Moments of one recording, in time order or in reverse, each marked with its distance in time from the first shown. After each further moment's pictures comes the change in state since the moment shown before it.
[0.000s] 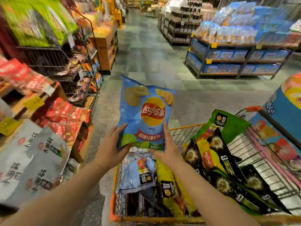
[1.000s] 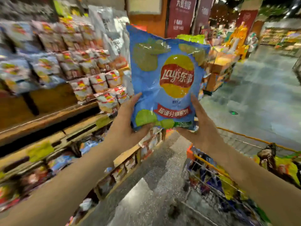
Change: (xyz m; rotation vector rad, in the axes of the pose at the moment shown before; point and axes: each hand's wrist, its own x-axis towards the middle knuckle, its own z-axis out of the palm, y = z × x) left_hand -0.391 0.280 -0.172 0.066 0.627 -0.192; right_hand -0.307 -0.230 0.008 0.193 -0.549 -0.731
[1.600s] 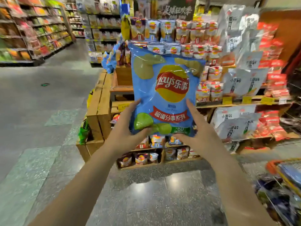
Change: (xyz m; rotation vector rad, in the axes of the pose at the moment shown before) left_hand -0.302 0.181 -0.123 0.256 0.512 -0.417; right_hand -0.136 -0.186 0.130 0.203 -0.588 -0.216
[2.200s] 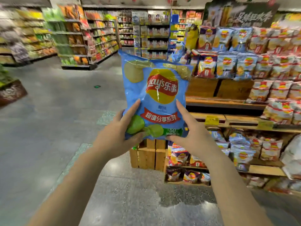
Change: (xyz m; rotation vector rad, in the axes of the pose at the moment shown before) left_hand -0.060 -0.080 -0.342 0.733 0.143 -0.043; right_hand 0.134 -0.167 0.294 0.032 -0.228 -0.159
